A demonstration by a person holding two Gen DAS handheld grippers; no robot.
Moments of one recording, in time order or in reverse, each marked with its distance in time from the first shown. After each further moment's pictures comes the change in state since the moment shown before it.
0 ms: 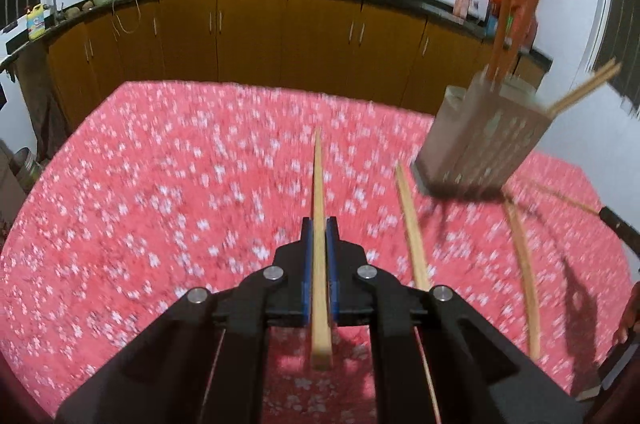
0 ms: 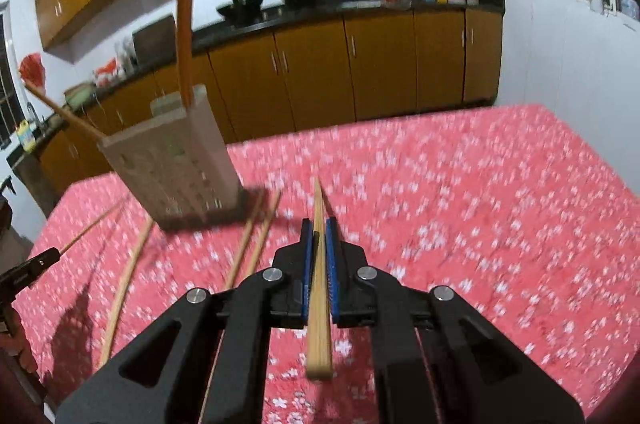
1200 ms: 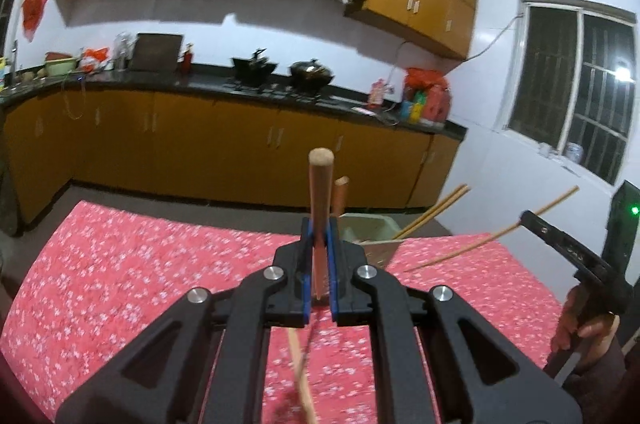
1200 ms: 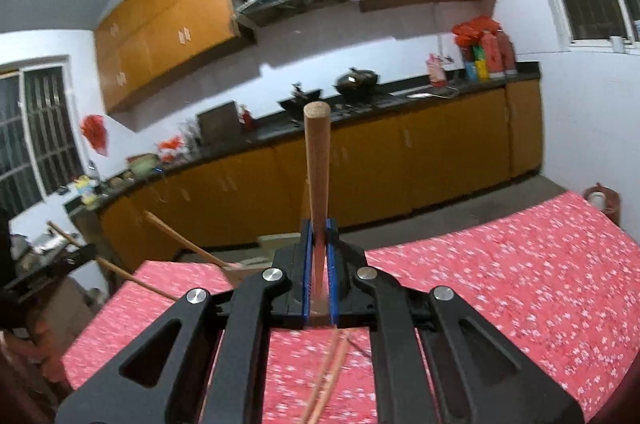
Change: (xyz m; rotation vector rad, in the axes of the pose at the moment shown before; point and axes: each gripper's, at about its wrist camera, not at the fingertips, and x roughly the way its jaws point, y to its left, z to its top) left arm -0.130 -0.055 0.057 0.087 -0.326 -0.296; right arm -0.093 0.025 0.069 0.003 -0.278 0.277
